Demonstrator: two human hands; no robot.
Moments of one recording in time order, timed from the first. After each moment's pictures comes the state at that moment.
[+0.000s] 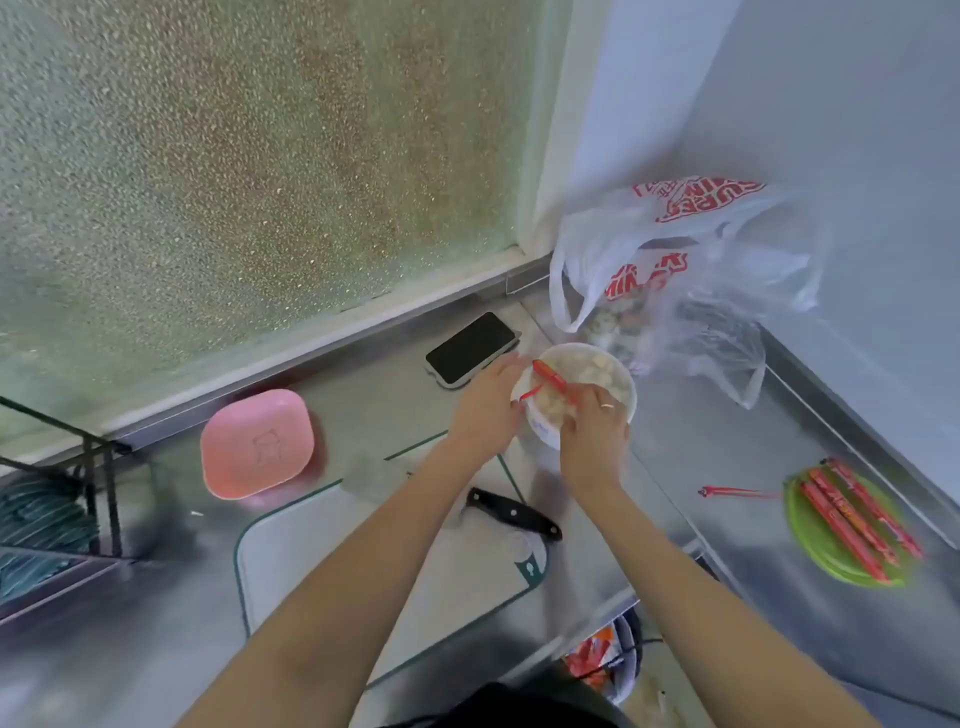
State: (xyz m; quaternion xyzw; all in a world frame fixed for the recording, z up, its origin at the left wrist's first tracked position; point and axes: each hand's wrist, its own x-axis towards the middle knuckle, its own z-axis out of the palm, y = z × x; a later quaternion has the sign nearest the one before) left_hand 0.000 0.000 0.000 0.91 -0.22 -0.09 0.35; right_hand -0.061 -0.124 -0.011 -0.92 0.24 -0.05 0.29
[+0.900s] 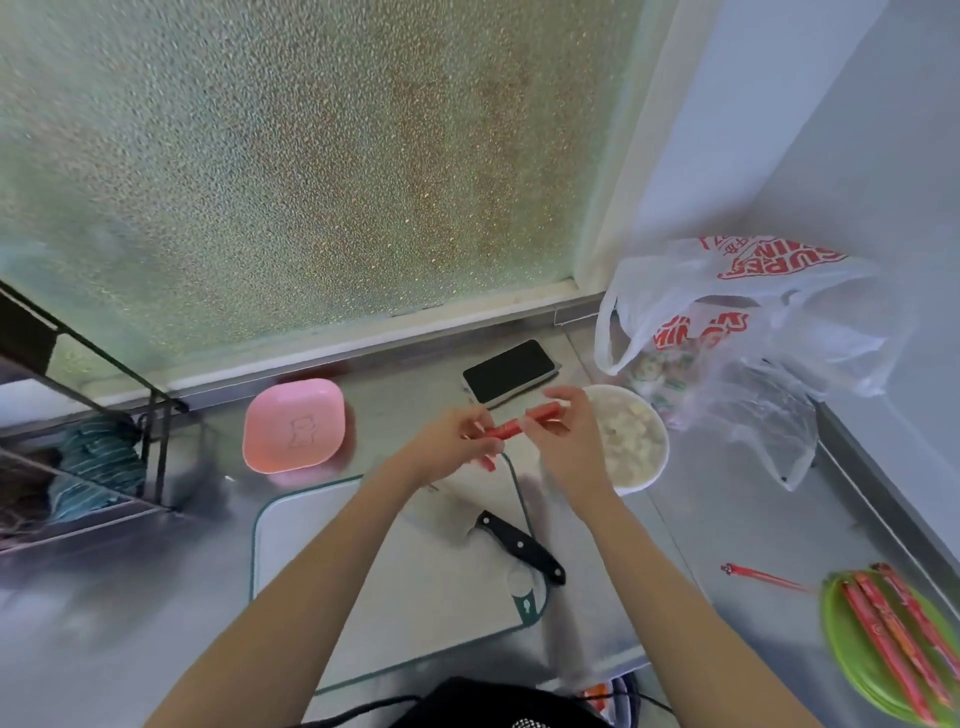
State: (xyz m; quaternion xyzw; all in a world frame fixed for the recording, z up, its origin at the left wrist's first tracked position) left_hand -0.009 0.064 0.019 0.83 -0.05 -0.26 0.48; right_hand -0.035 -0.100 0.024 -0.74 0.12 0.00 0.66
